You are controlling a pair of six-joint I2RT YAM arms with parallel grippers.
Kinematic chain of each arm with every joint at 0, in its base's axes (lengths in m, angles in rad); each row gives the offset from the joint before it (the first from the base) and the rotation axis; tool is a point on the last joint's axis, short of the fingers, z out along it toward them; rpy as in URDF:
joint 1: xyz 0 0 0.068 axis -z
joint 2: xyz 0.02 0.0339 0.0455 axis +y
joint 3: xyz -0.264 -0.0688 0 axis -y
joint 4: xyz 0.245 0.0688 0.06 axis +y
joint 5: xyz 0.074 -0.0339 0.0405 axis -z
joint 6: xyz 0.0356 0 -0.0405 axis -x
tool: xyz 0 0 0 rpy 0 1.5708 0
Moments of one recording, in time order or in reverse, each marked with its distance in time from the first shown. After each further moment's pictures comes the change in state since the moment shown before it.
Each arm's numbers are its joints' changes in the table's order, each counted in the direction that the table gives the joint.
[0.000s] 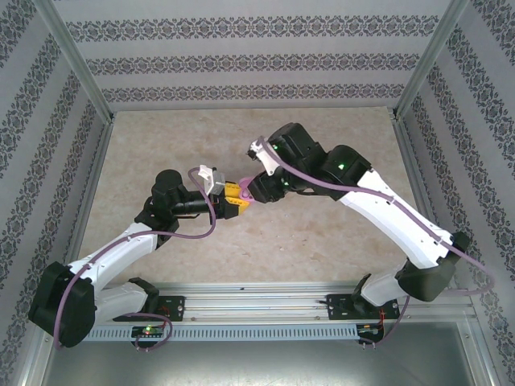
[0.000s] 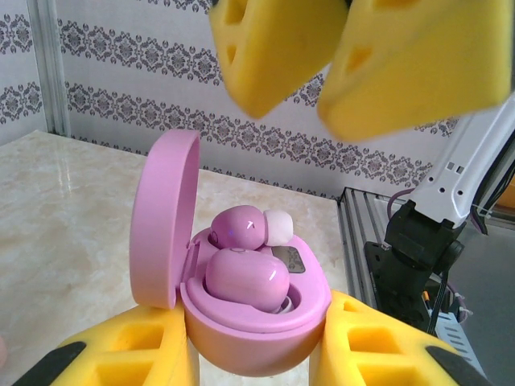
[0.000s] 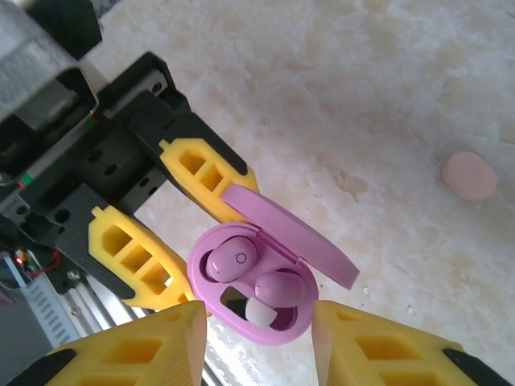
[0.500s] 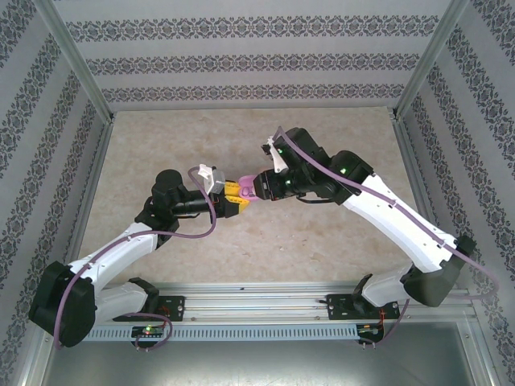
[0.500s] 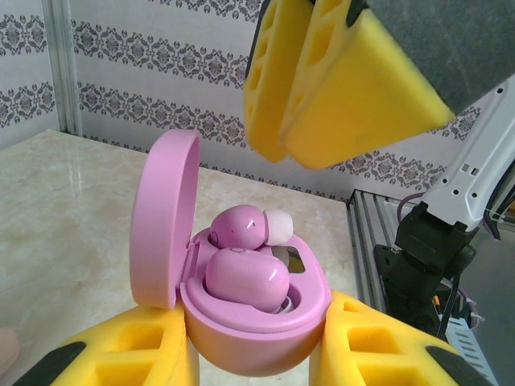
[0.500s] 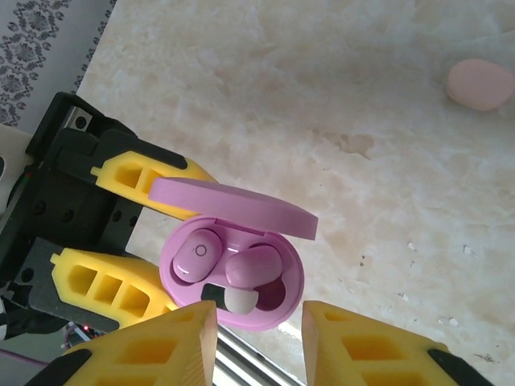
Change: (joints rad) left arm 0.000 0.003 0.000 -0.002 -0.027 0.000; right arm 0.009 -0.030 -0.097 -0.045 0.025 -0.364
